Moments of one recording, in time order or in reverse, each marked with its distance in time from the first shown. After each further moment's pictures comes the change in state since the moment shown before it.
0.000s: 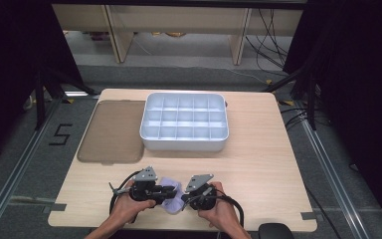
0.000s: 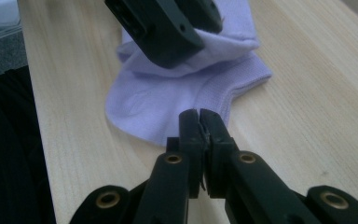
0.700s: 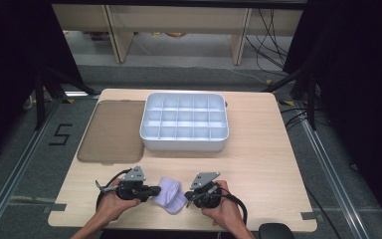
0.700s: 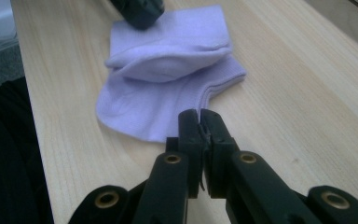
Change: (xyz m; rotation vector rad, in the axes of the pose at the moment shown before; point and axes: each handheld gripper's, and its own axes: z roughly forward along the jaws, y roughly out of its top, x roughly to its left) left arm 0.021 -0.016 -0.022 0.105 0.086 0.074; right arm -0.008 -0.003 -0.011 -0.045 -0.011 0.022
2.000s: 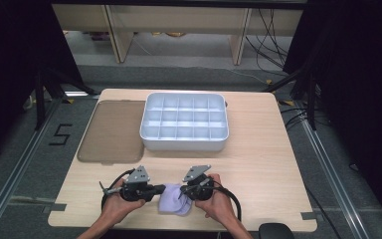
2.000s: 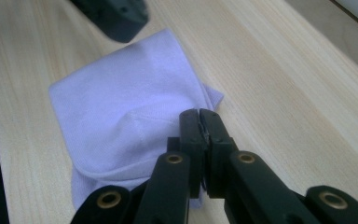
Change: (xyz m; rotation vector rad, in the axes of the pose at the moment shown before) left arm -0.009 0.013 0.001 -0.065 0.058 0.014; right arm -0.008 0.020 0.017 0.031 -0.024 -0.008
